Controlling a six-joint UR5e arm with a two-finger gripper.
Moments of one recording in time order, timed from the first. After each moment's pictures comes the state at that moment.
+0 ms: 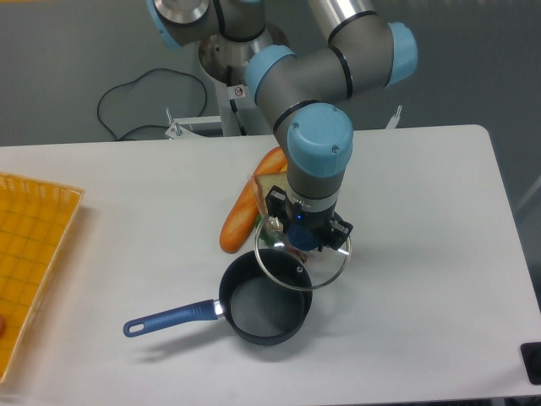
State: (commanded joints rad) arm 2.49 -1.92 -1.46 -1.34 1.54 0.97
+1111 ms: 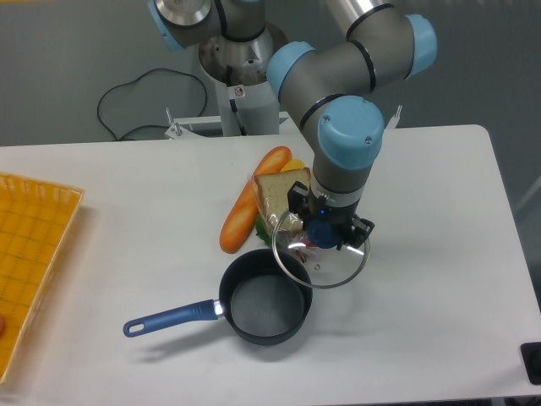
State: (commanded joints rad) arm 2.57 -1.92 -1.47 -1.34 1.54 1.14
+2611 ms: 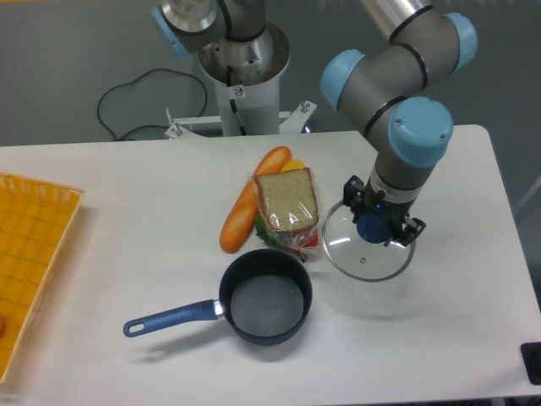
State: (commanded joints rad) arm 2.69 -1.98 -1.47 -1.29 1.54 1.35
